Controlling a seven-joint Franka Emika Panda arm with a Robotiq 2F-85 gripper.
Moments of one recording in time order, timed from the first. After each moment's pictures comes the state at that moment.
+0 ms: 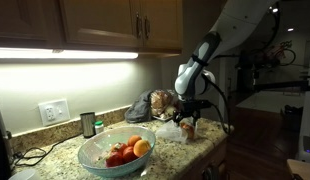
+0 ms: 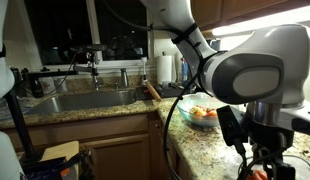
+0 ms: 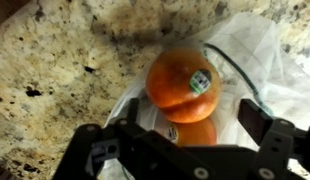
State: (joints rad) arm -0.16 0.42 -0.27 -2.08 0.10 2.62 0.33
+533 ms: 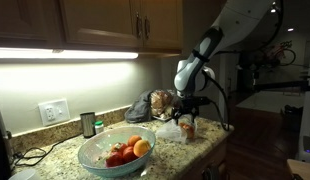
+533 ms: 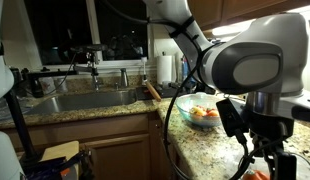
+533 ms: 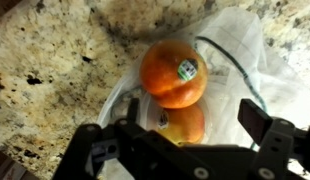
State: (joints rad) arm -0.15 0.38 -0.27 -2.09 0.08 2.61 0.34
